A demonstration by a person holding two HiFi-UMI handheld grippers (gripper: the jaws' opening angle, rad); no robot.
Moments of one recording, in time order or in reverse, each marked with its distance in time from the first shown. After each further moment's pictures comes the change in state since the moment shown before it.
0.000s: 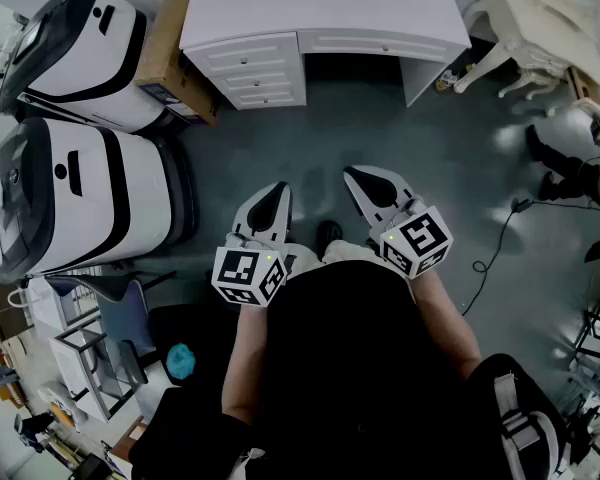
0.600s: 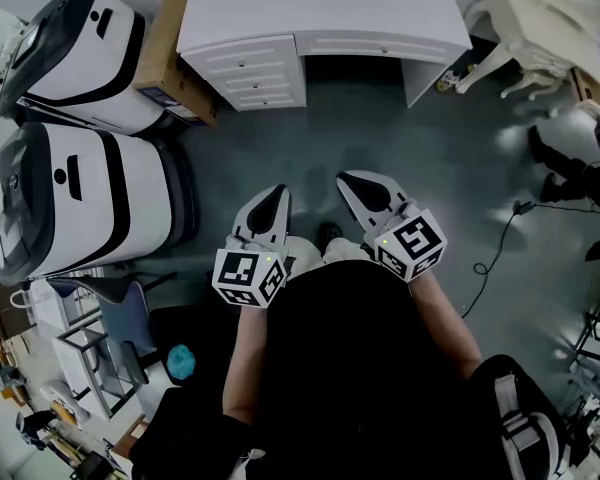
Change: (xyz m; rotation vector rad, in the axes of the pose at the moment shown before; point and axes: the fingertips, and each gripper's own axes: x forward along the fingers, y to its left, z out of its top) left arm 0.018 -0.002 -0.002 -0.008 0.020 0.015; right arm 0.006 -0.009 -0.003 0.022 0.008 0.036
